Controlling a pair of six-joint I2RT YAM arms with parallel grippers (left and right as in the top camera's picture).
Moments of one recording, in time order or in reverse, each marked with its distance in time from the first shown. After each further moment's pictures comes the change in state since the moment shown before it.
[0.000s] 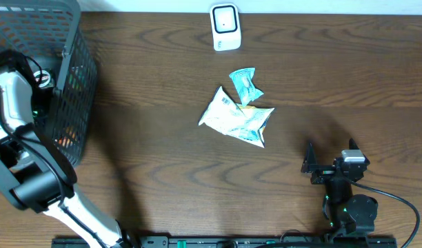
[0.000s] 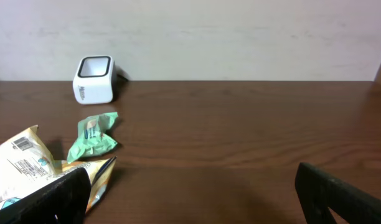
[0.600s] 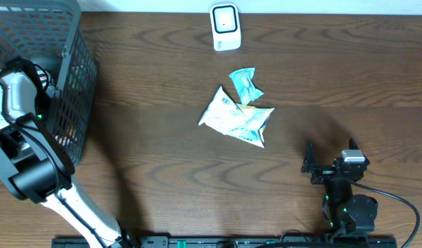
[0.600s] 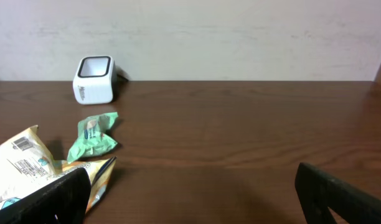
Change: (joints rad) left arm 0.001 0.080 0.000 -0.005 -0.076 0.026; right arm 0.000 0.000 0.000 0.000 0.000 0.000
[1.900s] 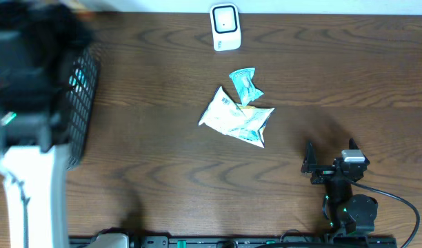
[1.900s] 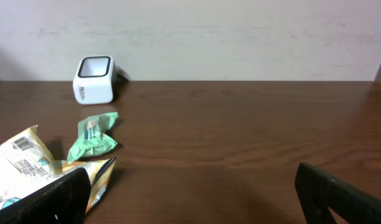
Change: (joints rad) left arm -0.542 -0.752 0.087 0.428 0.025 0.480; right arm 0.000 0.000 0.000 0.000 0.000 0.000
